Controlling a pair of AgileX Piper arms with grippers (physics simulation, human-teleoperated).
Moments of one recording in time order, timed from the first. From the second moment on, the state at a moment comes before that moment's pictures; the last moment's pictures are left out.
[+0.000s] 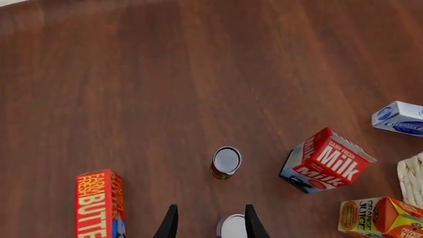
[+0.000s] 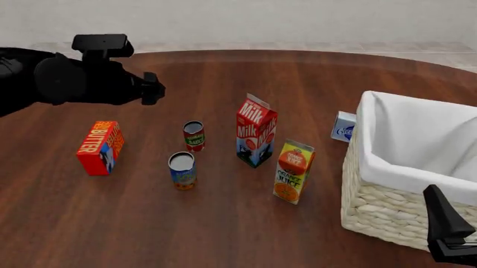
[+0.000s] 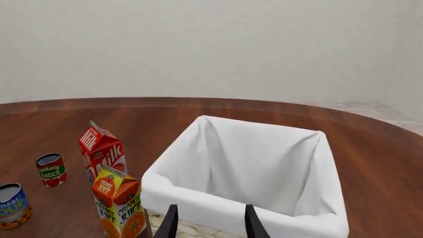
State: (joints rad) left arm -0.26 1.44 -1.13 0.40 -0.11; right arm 0.00 0.00 -0.02 0.01 0.00
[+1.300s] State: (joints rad) left arm -0.29 1.67 -1.18 0.30 -0.11; right arm 0.00 0.00 -0.02 0.01 0.00
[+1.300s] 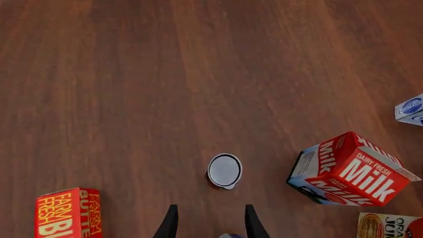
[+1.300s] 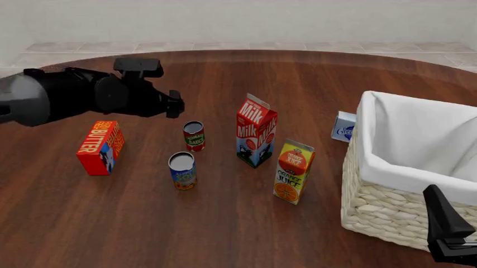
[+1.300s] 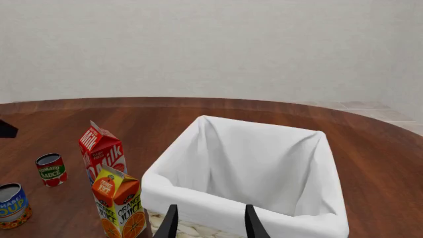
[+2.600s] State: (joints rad) left arm -0.32 1.88 -1.30 0.26 -0.13; right arm 0.00 0.00 -0.02 0.01 0.00
